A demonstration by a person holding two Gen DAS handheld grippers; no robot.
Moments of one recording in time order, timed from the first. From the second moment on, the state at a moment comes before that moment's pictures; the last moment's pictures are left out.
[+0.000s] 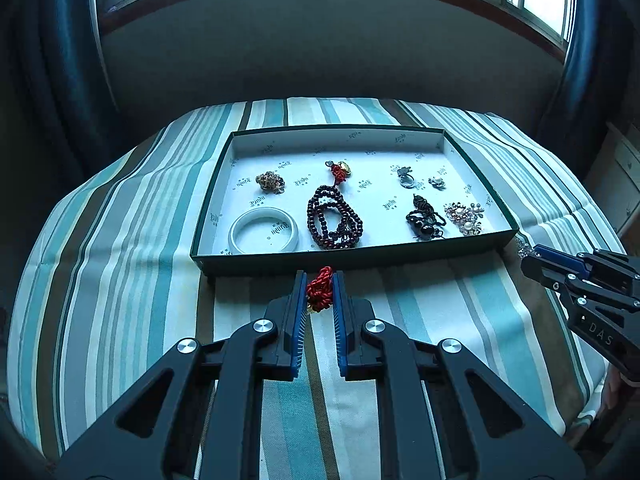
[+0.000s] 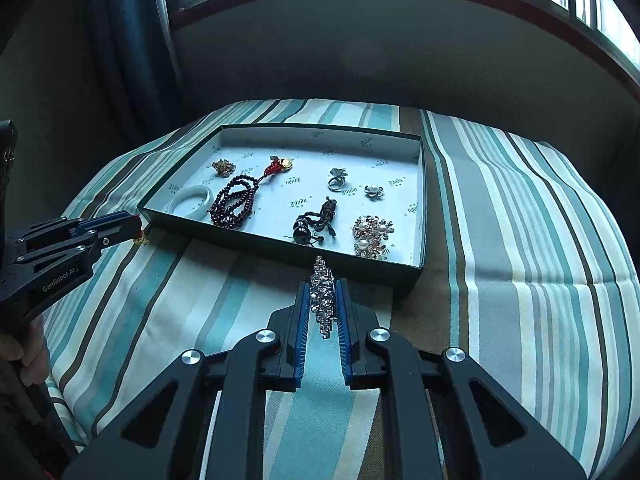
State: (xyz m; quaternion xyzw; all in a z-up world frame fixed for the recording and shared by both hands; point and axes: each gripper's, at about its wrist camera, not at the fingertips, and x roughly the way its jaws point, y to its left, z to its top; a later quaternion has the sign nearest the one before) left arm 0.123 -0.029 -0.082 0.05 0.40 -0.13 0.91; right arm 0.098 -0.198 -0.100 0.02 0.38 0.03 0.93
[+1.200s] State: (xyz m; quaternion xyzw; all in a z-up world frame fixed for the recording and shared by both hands) left arm 0.348 -0.057 -0.121 0.09 0.44 -0.08 0.89; right arm 0.330 -0.177 -0.110 -0.01 0.41 0.05 0.91
